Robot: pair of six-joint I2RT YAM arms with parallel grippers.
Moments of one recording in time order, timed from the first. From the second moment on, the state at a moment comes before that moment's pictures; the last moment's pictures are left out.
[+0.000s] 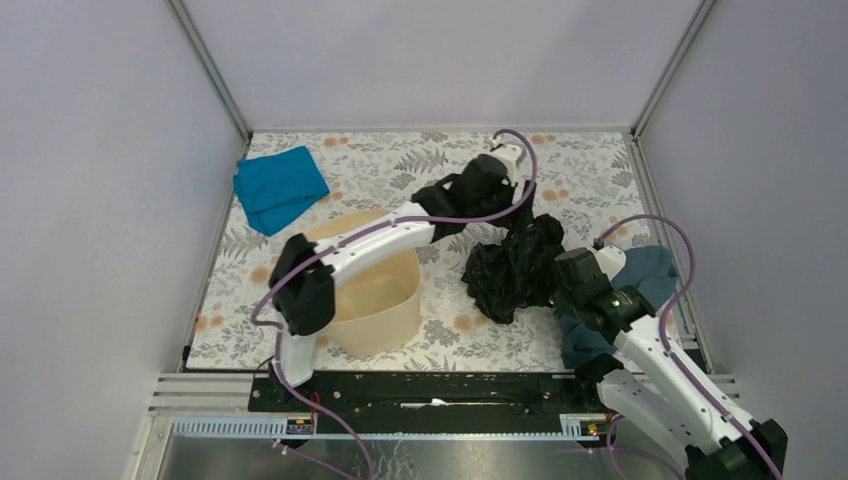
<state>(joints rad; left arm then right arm) -0.91 1.90 1.72 -0.33 -0.03 -0.40 0.46 0.79 0.61 -0.86 0.39 0.94</state>
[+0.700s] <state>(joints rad) -0.92 2.23 1.84 -0.28 -0.06 -0.52 0.46 0.65 0.58 -0.80 0.35 0.91</state>
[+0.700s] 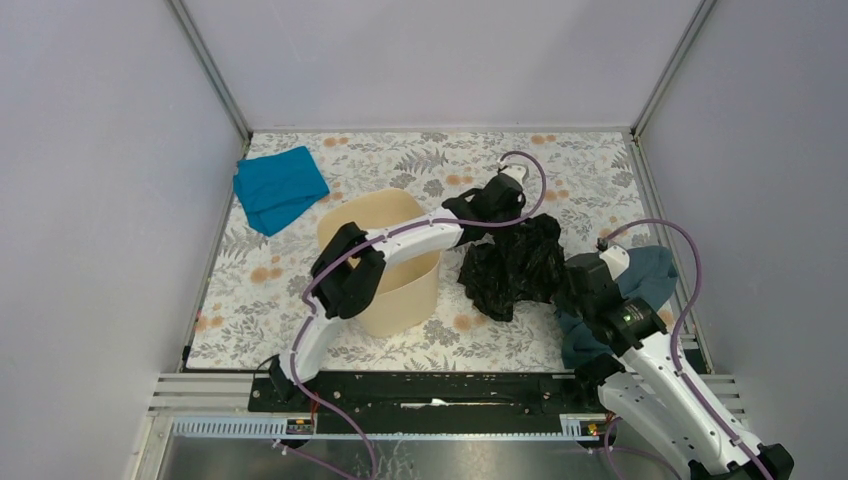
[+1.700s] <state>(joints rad) -0.91 1.45 1.30 0.23 -0.18 -0.31 0.46 0.63 0.83 -0.72 0.24 0.55</state>
